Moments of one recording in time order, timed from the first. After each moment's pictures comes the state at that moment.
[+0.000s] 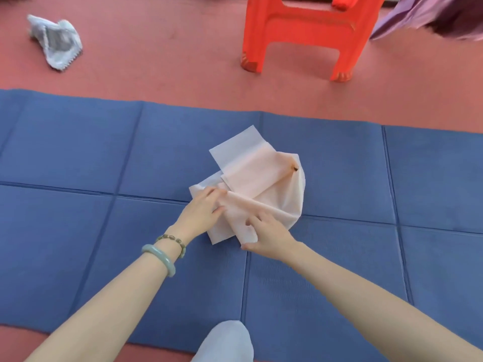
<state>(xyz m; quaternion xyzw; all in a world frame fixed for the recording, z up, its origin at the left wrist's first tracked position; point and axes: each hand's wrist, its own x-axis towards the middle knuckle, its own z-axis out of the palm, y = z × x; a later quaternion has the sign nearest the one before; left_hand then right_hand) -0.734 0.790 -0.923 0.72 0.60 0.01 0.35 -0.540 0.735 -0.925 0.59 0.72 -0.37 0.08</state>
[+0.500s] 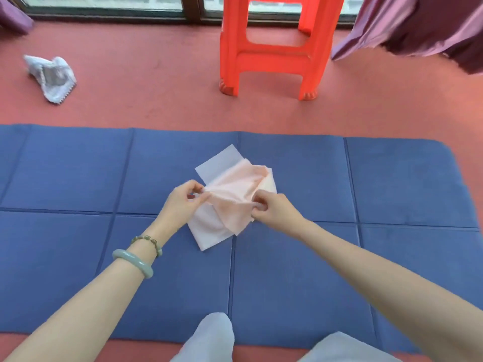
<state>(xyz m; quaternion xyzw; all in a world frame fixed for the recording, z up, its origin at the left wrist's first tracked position) -0.710 0.808 -0.813 0.58 0.64 0.17 0.47 -0.484 0.766 -0.812 0.65 0.60 -0.45 -0.15</state>
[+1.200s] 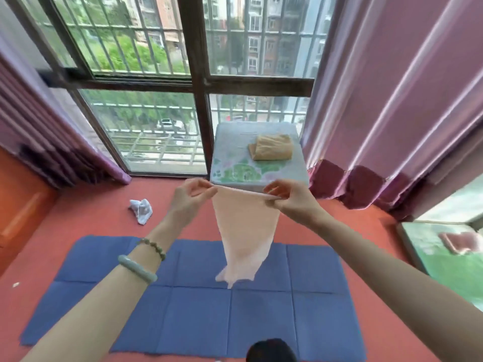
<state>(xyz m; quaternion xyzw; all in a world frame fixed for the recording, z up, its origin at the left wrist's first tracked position) -0.673 0.769 -0.017 0.58 0.54 0.40 0.47 -0.437 0.728 0.004 0.62 0.60 -0.37 -0.33</state>
